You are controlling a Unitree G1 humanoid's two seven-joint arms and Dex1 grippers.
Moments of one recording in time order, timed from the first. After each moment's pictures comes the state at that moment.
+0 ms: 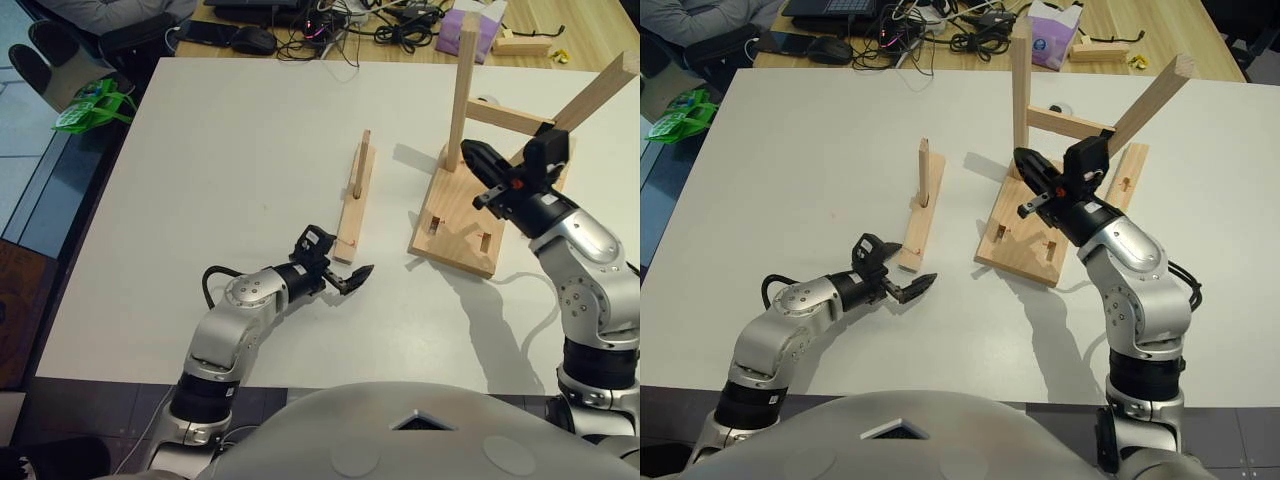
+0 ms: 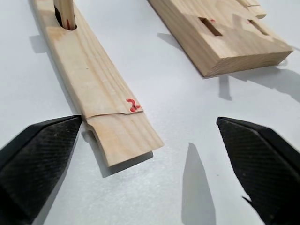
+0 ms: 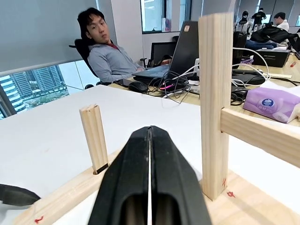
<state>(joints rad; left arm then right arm) 0.15 0.34 -0.24 -0.43 -0.27 0.75 -0.53 -0.05 -0.36 -0.04 -0.43 0.43 0.57 0.43</state>
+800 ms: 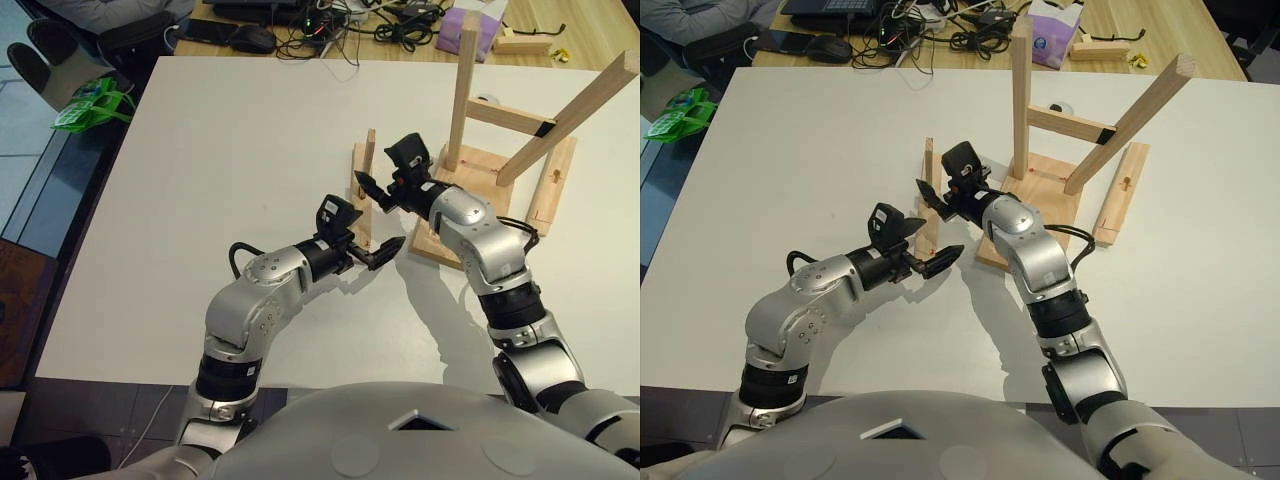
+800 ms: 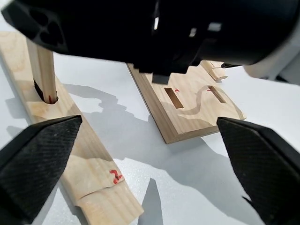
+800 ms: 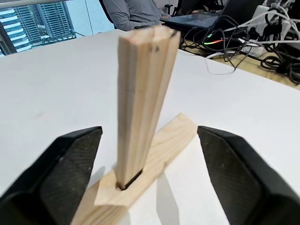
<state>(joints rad) 0.01 0.20 -0.21 -0.46 -0.39 0.88 -0.41 -0.36 -0.12 0.34 0.08 0.10 0.46 0.31</state>
